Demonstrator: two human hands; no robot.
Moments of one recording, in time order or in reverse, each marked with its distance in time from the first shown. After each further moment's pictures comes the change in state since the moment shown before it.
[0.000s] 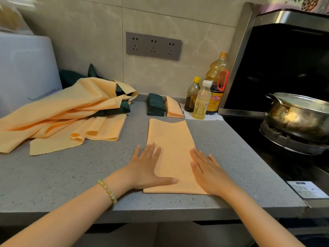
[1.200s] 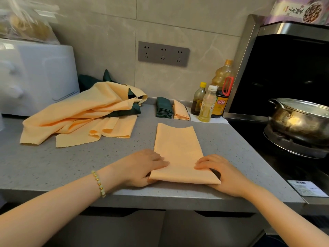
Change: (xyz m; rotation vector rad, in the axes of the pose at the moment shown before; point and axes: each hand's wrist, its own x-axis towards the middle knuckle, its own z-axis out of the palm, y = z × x) left_hand -0.051 -0.026 -0.013 0.213 0.150 0.371; right_hand -0.033 0.023 -0.022 0.122 0.080 -0.393
